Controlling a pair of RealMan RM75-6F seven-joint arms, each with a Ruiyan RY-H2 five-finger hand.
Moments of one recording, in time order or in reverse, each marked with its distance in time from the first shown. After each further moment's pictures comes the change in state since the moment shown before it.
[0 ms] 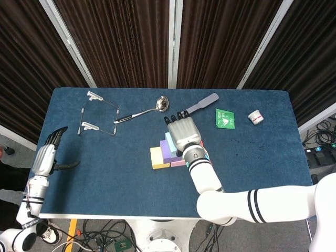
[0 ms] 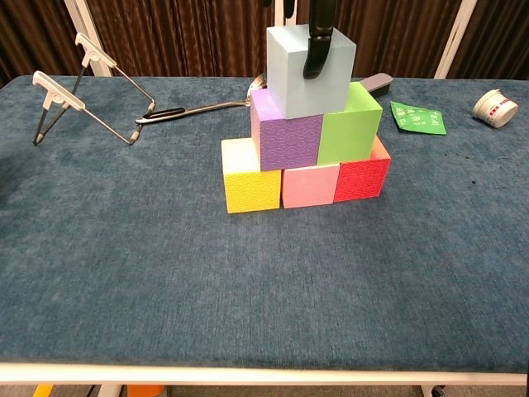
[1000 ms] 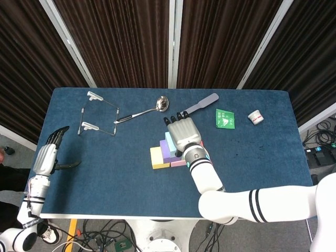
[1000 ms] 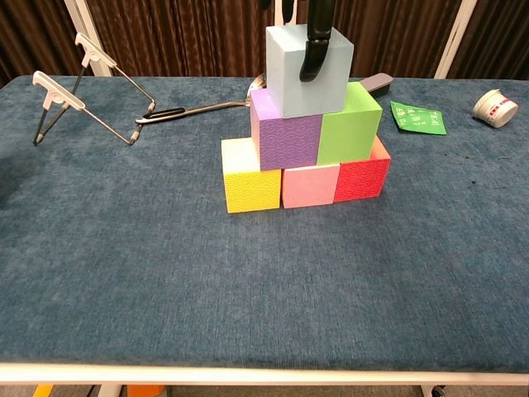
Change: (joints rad) left arm -0.005 0.005 -0.002 -0.019 0.002 0.001 0.018; right arm -0.011 0.001 -0.011 0.003 -0.024 -0.018 0.014
